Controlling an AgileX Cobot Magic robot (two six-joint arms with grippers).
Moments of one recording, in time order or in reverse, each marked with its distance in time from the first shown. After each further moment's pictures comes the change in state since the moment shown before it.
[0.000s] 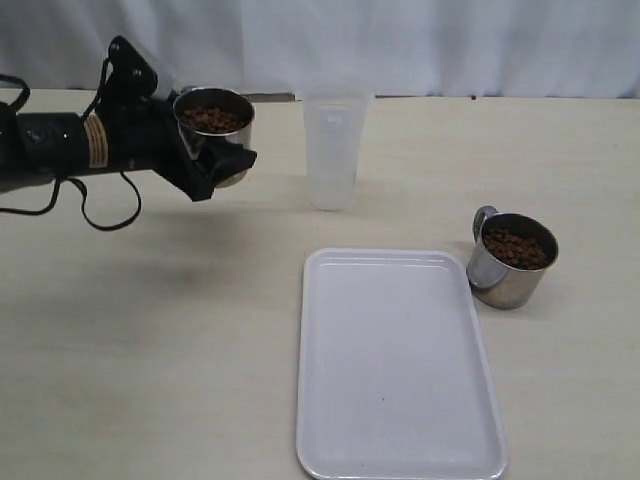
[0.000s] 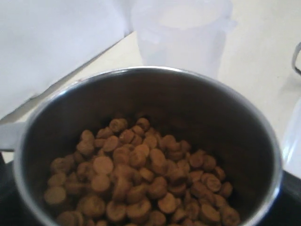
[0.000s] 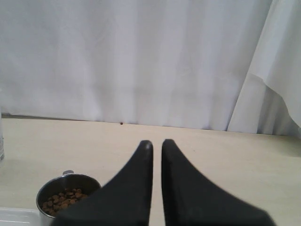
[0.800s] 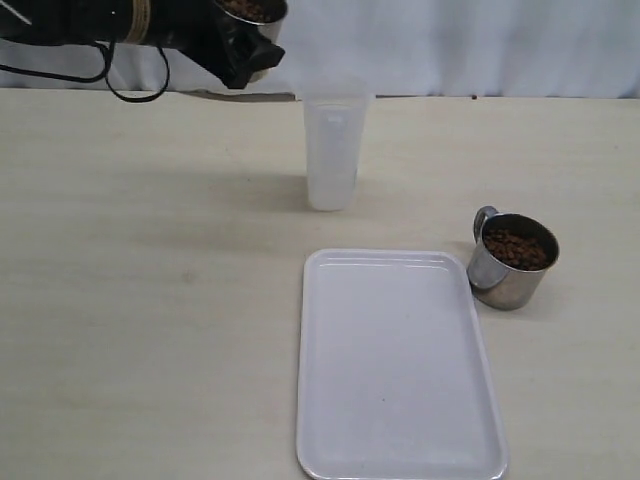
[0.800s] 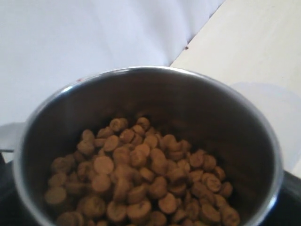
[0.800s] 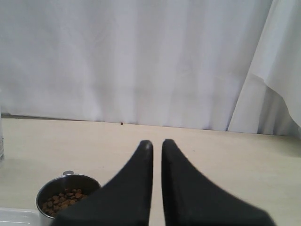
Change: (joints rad) left arm -0.109 0.023 -0.483 0.595 0.264 -0.615; right arm 0.000 0.000 0.000 0.000 0.000 0.000
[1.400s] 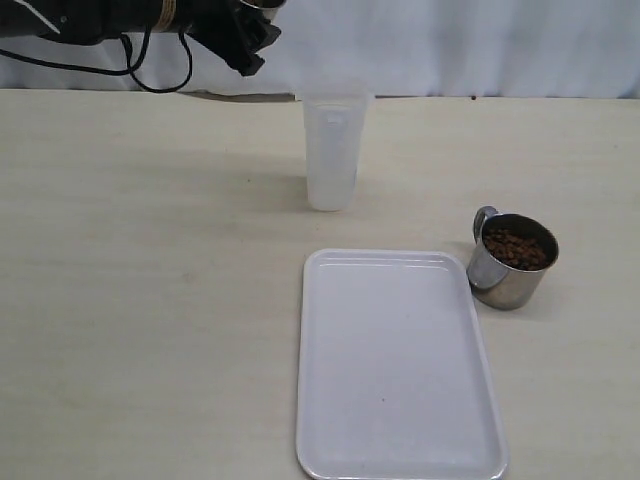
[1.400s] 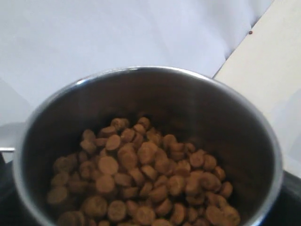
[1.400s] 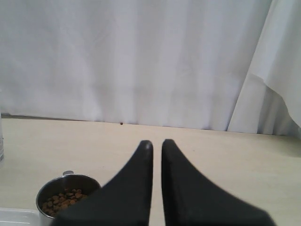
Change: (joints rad) left arm -0.076 0.003 -0.024 0.004 0.291 0.075; right arm 0.000 0.000 0.000 0.000 0.000 0.000
